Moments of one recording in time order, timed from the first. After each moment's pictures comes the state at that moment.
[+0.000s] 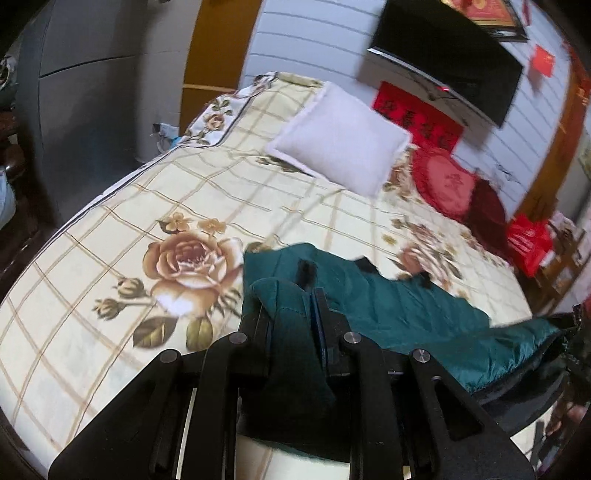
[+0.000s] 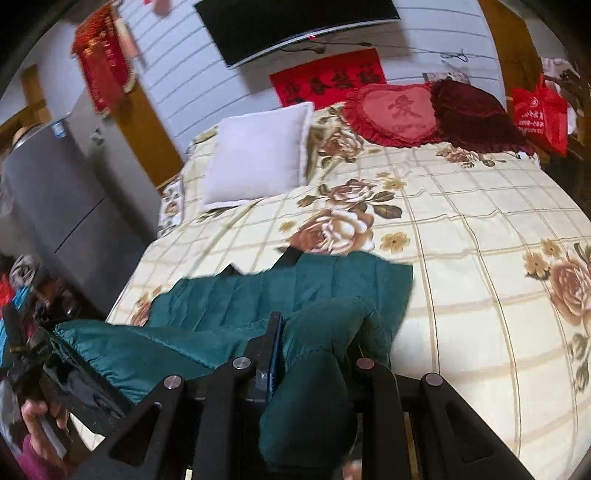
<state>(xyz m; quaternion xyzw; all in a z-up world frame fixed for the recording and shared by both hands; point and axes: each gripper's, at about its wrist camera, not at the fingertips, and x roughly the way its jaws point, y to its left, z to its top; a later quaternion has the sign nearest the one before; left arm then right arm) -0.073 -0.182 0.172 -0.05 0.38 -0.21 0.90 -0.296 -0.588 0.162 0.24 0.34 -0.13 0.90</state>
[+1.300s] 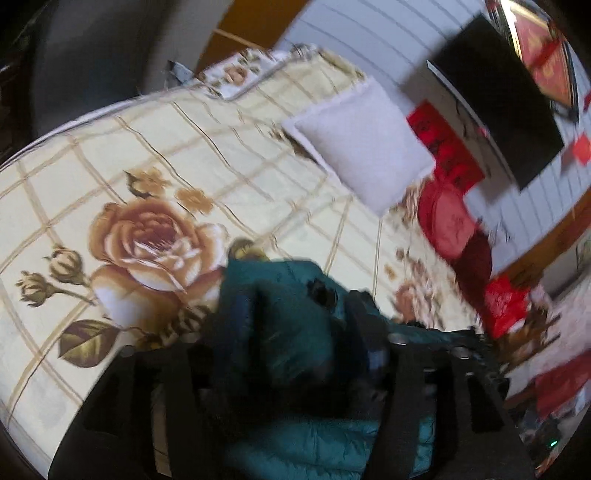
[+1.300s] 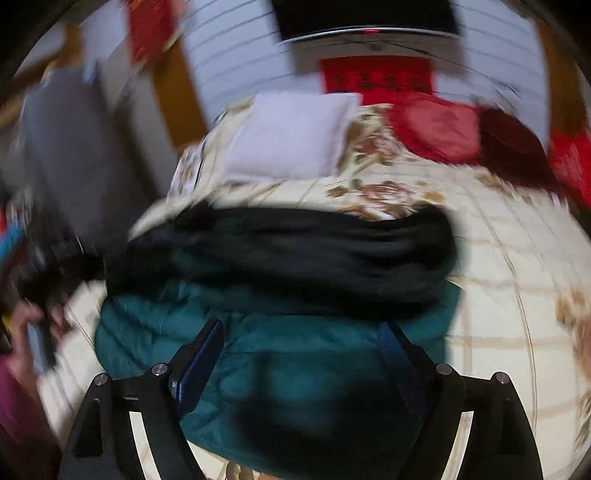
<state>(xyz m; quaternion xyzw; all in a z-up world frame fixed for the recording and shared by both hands) 0.011 -0.170 0.127 -0.21 0.42 -0.21 0.86 -0.230 -0.517 0.125 0.10 0.36 -0.08 0.92</state>
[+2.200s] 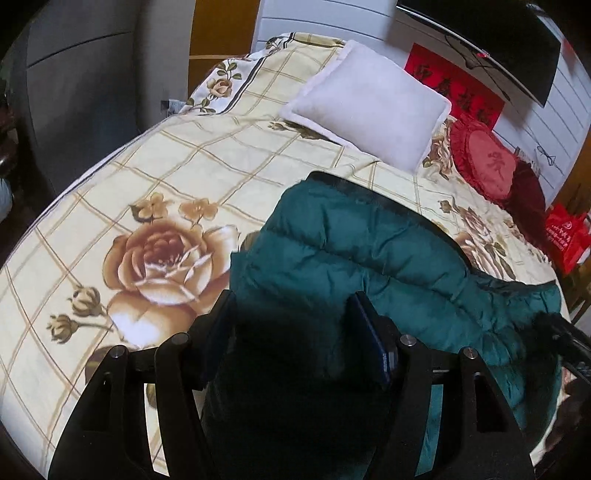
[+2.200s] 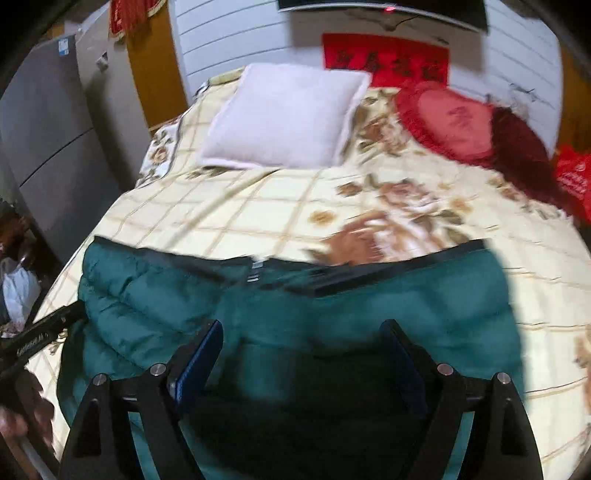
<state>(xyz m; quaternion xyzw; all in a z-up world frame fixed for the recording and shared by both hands) 0.005 -0.241 0.099 -0.02 0.42 -0.16 0.89 -0.136 -0.547 0.104 0.11 0.41 -0.15 0.89</state>
